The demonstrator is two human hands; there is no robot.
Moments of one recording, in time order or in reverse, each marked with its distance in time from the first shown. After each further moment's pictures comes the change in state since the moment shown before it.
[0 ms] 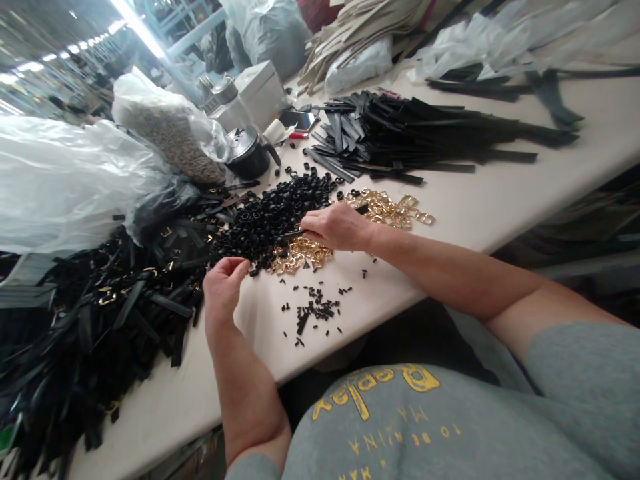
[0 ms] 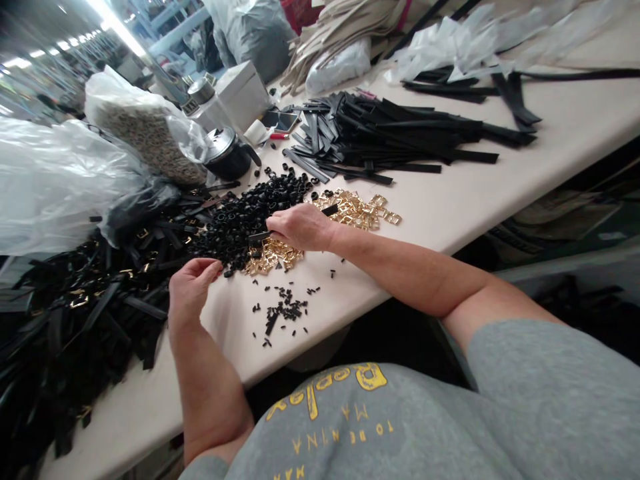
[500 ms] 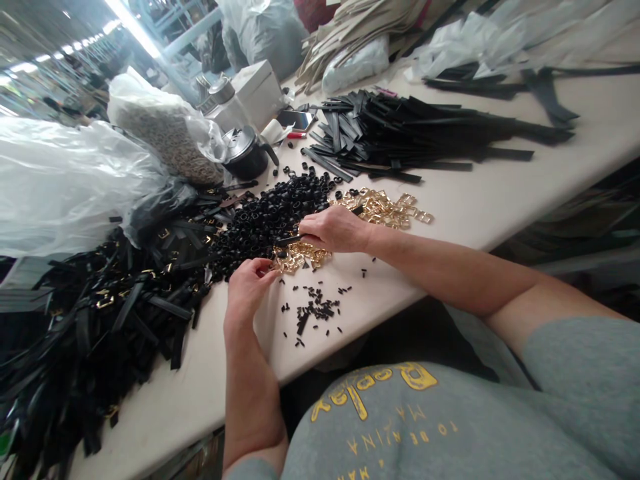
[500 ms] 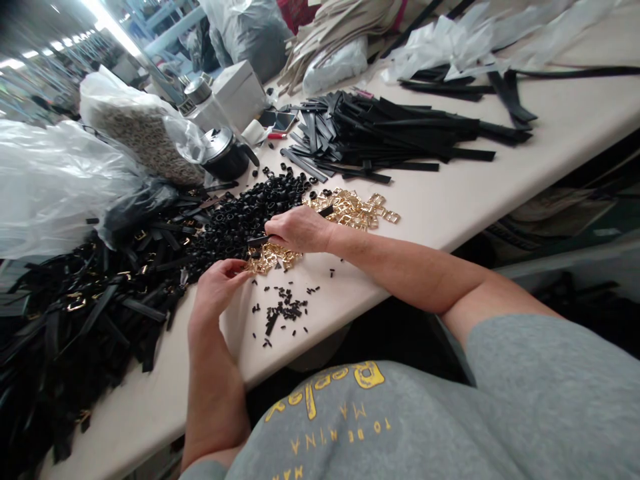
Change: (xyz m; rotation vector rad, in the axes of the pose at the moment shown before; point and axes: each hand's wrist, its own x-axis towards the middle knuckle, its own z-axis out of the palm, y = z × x) left_hand -0.013 0.013 0.030 0.490 -0.251 0.192; right_hand 0.000 -0.002 0.007 0.023 -0.009 -0.032
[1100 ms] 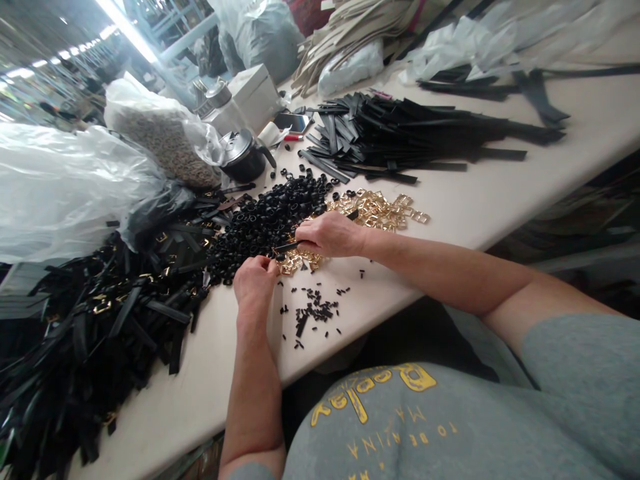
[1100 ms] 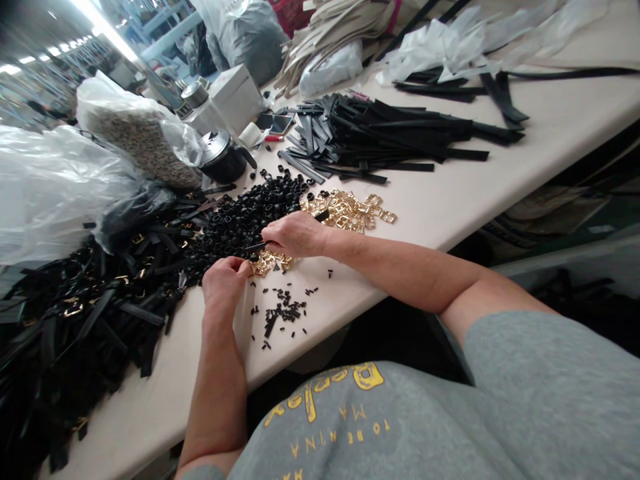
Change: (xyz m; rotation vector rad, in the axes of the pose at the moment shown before) left_hand 0.011 0.018 0.016 0.252 0.141 -0.090; right_hand 0.001 -0.004 0.003 0.023 -0.026 -0.006
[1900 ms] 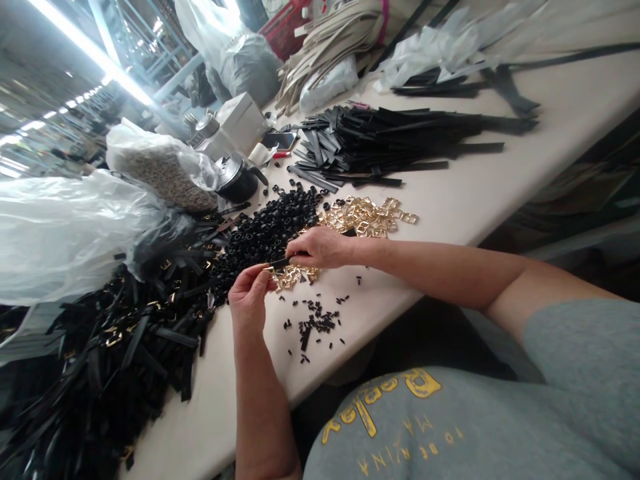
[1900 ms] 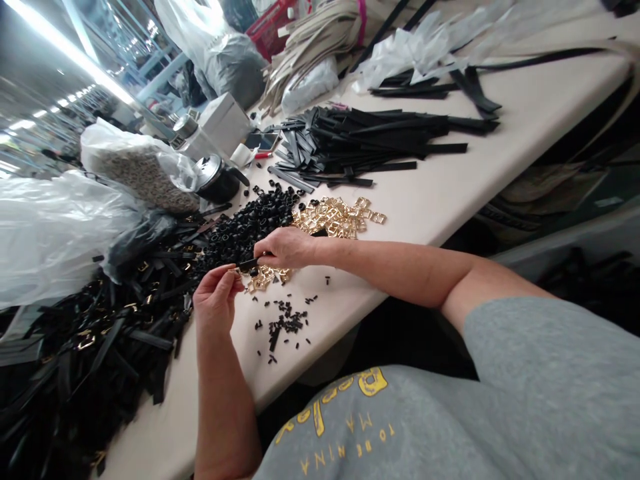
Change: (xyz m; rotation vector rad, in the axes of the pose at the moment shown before) left_hand -0.008 0.009 -0.011 -1.350 0.008 -0.048; right_hand -0.001 -0.006 -0.007 0.379 -0.009 0.138
